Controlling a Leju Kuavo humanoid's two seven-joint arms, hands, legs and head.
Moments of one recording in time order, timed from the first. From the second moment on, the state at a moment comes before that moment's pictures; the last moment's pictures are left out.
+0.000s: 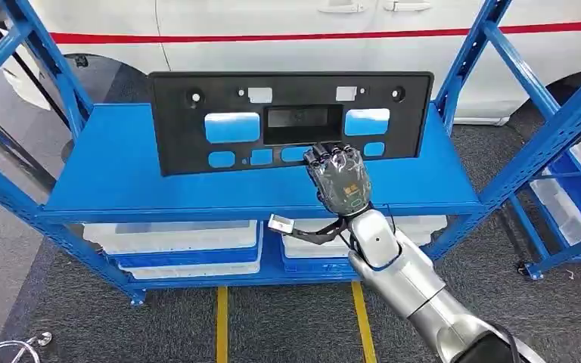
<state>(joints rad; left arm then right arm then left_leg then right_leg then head) -0.03 -0.19 -0.29 -0.19 0.16 0.02 -0.14 -0.43 -0.22 0.46 -1.42 1.57 -0.61 0.20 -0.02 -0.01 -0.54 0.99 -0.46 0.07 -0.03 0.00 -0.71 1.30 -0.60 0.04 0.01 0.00</state>
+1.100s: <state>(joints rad) -0.05 -0.19 -0.29 -0.19 0.16 0.02 -0.13 -0.38 -0.30 0.46 -1.54 1.51 -0.56 0.11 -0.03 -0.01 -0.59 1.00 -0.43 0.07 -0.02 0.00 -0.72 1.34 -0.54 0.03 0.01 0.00</state>
